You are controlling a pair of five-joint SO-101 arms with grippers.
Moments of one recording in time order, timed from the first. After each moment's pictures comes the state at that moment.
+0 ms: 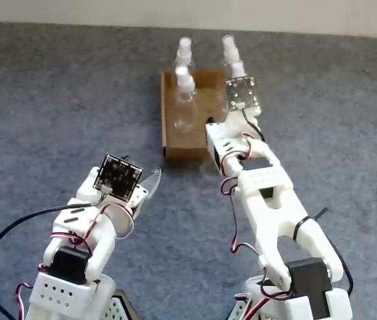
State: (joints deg) left arm 10.2 -88.0 80.2 41.7 -8.0; right arm -15.0 -12.7 44.5 8.0 3.0
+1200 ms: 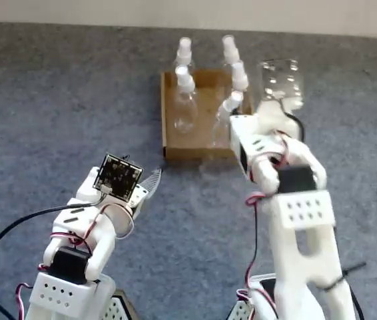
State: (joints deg) left arm 10.2 -88.0 80.2 41.7 -8.0; right arm -9.9 -41.6 33.8 45.0 3.0
